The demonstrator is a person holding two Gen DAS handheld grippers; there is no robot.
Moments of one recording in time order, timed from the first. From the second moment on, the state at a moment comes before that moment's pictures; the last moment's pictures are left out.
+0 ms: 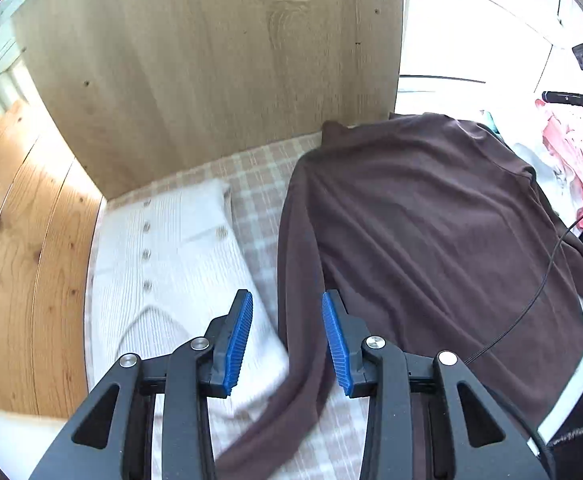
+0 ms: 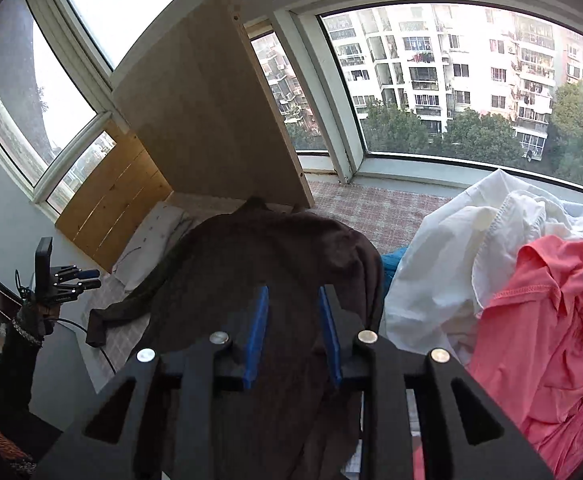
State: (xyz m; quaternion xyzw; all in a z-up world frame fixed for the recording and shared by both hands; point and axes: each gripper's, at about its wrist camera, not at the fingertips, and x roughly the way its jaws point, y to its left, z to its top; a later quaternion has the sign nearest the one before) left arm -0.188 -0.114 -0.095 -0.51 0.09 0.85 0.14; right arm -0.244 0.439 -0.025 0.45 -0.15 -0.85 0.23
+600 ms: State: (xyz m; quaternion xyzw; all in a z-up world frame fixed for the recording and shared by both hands) left arm -0.025 -0.070 -0.222 -0.62 0.02 0.76 0.20; right arm -0.038 0.361 -0.228 0.64 -0.16 -0.75 0.11
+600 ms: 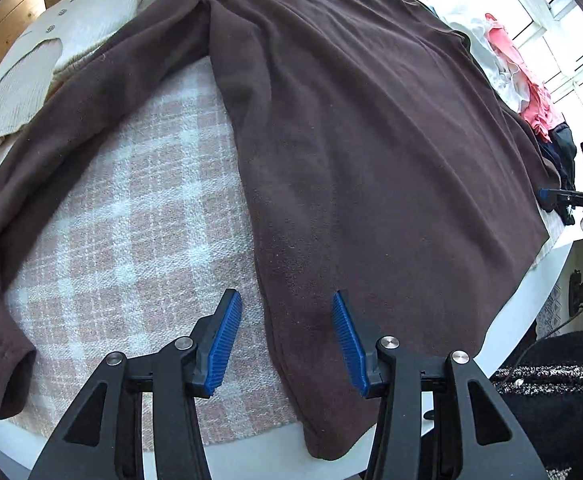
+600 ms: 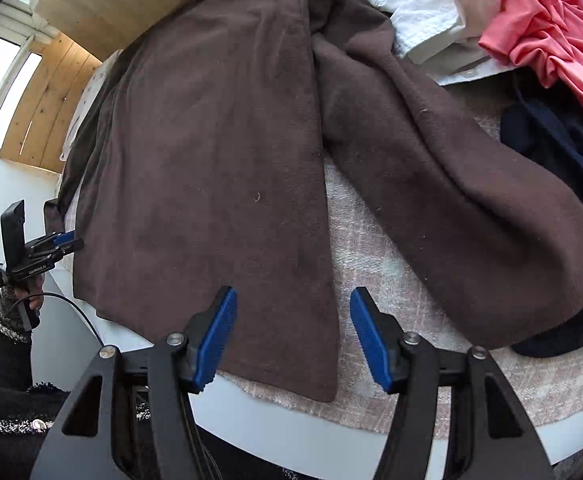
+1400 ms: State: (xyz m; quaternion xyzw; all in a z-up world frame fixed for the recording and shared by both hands) left arm 0.032 -0.083 -0.213 -0.62 -0.01 0.76 0.20; right arm -0.021 0.374 -0.221 0.63 -0.17 -0.75 0.11
